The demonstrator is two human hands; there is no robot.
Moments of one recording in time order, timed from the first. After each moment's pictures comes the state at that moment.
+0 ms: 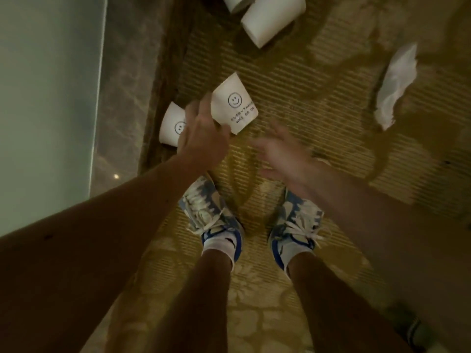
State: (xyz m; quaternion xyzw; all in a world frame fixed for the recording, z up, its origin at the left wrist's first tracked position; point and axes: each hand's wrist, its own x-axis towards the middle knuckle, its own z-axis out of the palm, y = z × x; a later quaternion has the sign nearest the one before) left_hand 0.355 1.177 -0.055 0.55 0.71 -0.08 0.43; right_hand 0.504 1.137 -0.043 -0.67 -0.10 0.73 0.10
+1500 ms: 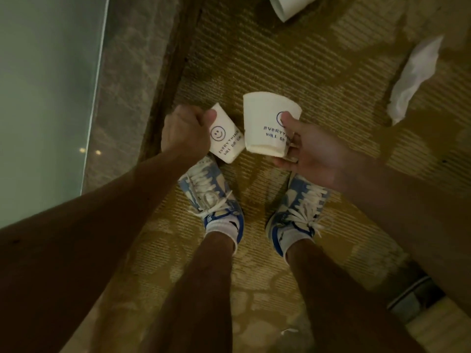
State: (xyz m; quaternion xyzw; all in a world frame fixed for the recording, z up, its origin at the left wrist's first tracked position) left_hand 0.307 1.152 -0.067 0.45 0.78 -0.06 0.43; right_hand 0.512 1.130 -0.050 -0.66 0.05 0.74 0.12
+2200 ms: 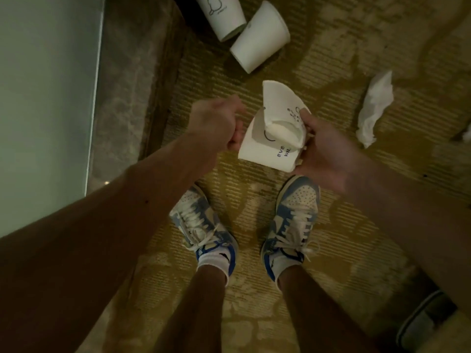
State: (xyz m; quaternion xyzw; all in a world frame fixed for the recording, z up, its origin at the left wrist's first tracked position) left_hand 0.401 1.230 -0.026 0.21 0.74 0.09 0.64; right_hand 0.567 1.172 -0.036 -0.63 0.13 0.72 0.25
